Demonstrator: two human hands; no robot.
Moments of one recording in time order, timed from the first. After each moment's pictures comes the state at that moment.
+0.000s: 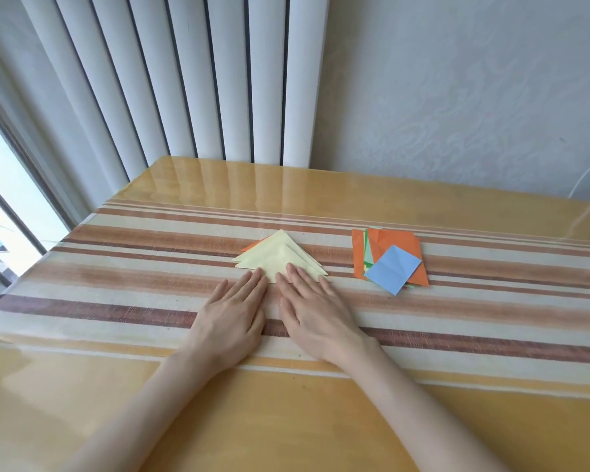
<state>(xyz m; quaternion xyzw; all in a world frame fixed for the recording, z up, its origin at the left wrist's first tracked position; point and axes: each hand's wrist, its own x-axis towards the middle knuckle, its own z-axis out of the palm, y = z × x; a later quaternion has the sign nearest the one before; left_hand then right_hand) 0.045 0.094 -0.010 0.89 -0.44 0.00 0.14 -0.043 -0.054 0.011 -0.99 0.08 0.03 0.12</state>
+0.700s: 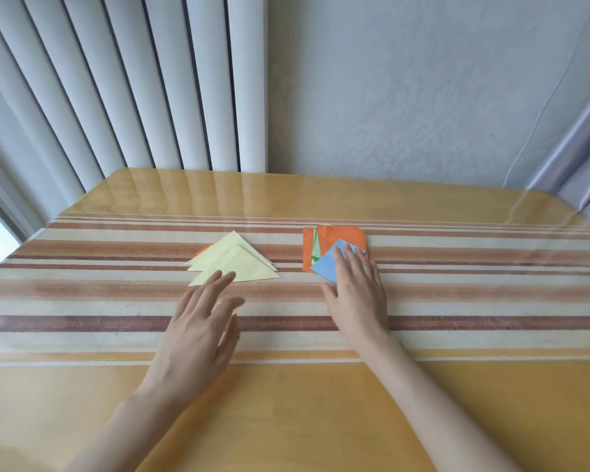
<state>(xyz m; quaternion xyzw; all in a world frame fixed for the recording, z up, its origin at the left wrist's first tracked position) -0.014 0.088 0.014 0.82 -0.49 0.15 0.24 -0.112 -0.138 0.012 -0.94 0.27 -0.23 0.04</state>
